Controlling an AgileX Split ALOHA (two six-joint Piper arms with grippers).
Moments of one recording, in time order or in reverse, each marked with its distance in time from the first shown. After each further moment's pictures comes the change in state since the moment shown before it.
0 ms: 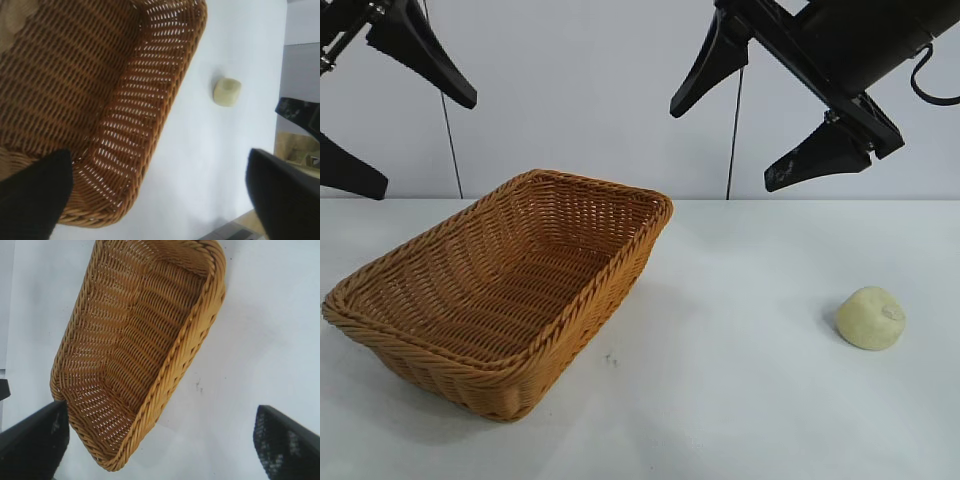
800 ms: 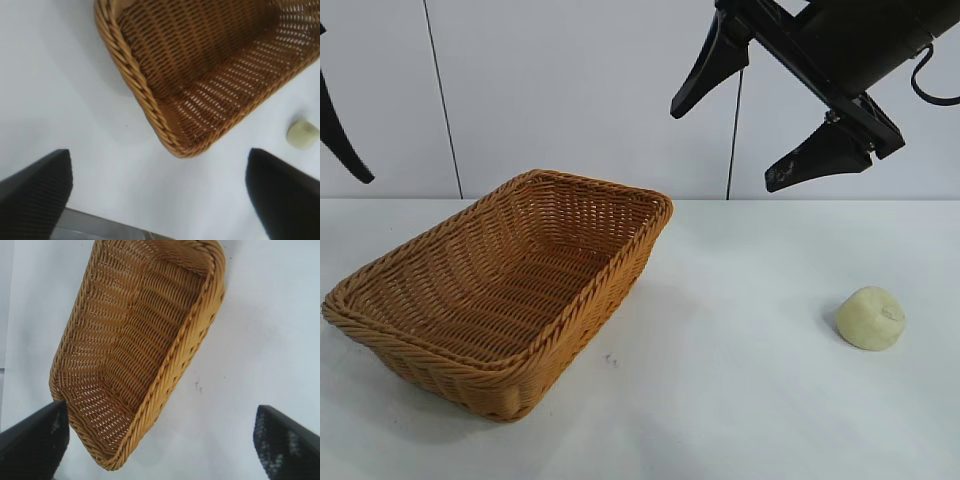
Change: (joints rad) left arm -0.249 -0.288 0.216 0.573 -0.096 -1.075; right arm 0.000 0.000 0.000 -0.003 0.000 0.000
